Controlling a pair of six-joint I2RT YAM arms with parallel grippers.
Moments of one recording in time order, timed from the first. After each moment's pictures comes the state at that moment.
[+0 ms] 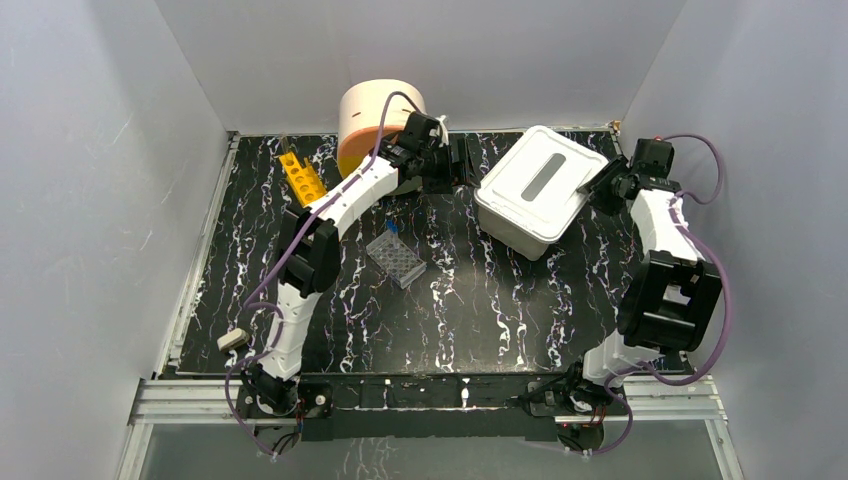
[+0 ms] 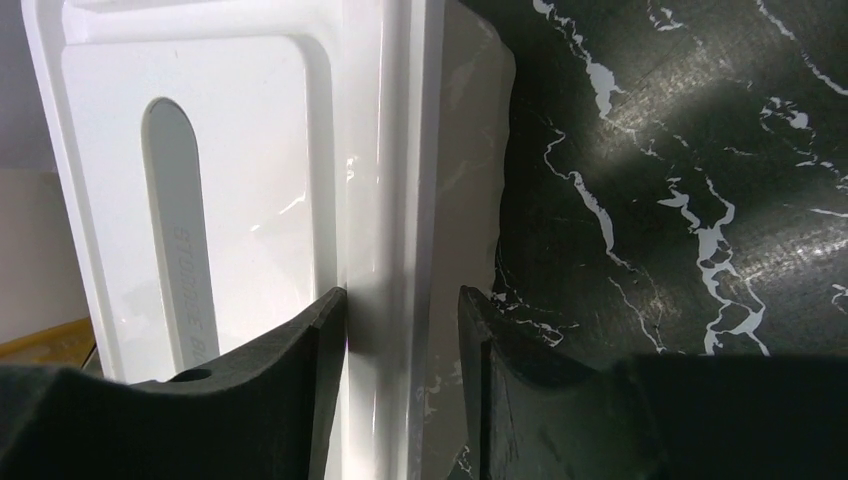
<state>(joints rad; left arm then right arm) -0.58 2.26 2.08 -0.56 0.34 -0.61 -0.24 1.58 1.23 -0.45 -0.21 0.60</state>
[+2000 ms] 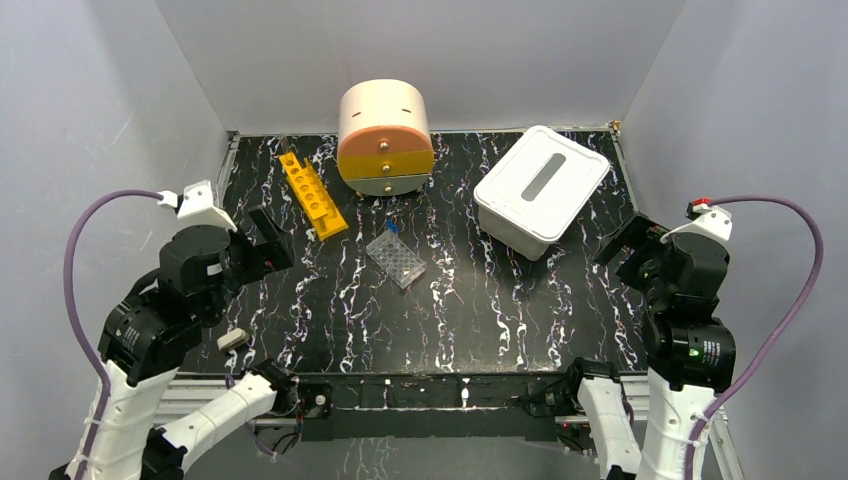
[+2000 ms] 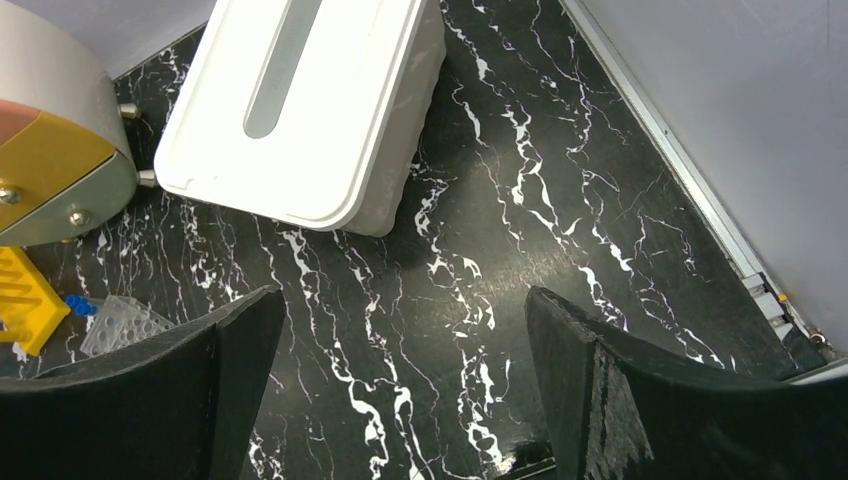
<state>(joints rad) -0.58 0.76 1.44 -1.18 -0.52 -0.57 -0.11 0.61 1.22 -1.05 0.08 0.36</state>
